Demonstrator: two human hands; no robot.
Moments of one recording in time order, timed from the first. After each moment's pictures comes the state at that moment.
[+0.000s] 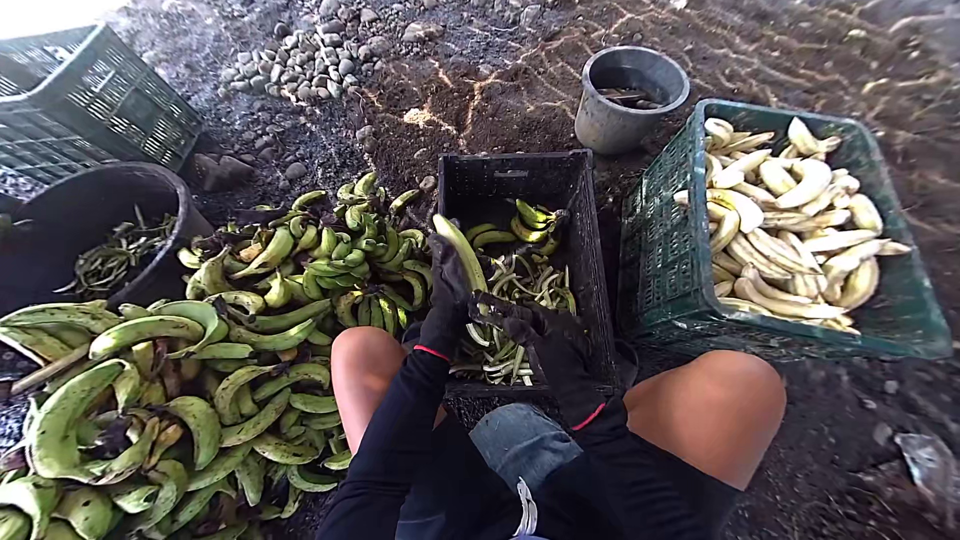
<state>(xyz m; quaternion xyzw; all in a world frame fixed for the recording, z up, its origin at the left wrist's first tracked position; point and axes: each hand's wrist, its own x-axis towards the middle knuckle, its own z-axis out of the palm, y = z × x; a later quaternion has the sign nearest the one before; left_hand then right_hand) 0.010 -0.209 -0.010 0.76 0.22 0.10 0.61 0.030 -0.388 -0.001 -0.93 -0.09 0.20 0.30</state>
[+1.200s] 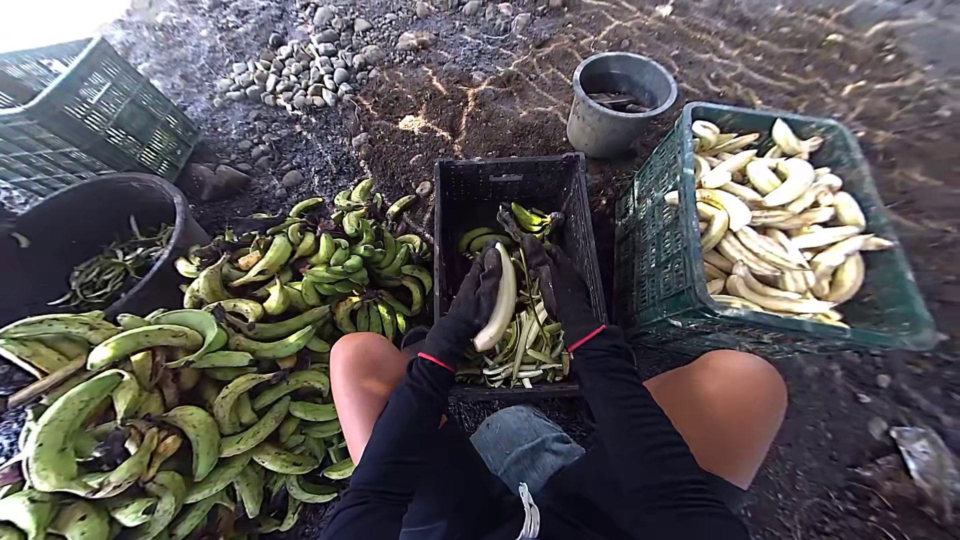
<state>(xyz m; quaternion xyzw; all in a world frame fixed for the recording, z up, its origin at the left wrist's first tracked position) 0.012 -0.215 -0.011 0.78 0.08 -0.01 0.62 0.105 -0.376 0.002 -0.89 -0.04 0.17 0.43</state>
